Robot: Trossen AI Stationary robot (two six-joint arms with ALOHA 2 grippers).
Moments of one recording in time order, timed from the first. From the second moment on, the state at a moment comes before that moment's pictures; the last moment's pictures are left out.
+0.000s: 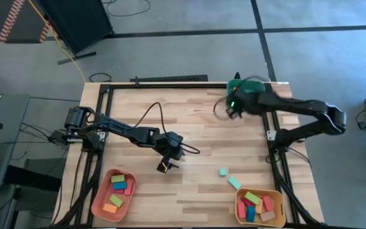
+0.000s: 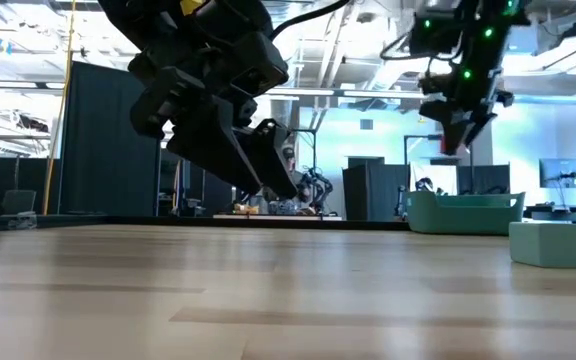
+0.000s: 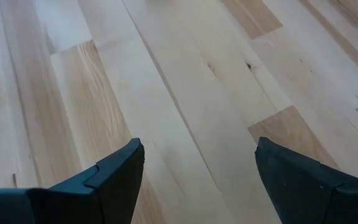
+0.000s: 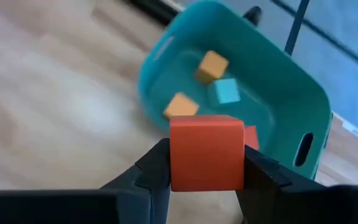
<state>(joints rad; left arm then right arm) -0.08 1.75 0.99 -0.03 0.20 0.31 -0.45 1.22 0.94 -0.93 0.56 0.45</state>
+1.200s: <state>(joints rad) -0.08 1.75 0.98 -0.06 0.20 0.31 -0.97 1.40 0.89 -0.68 0.21 0.20</state>
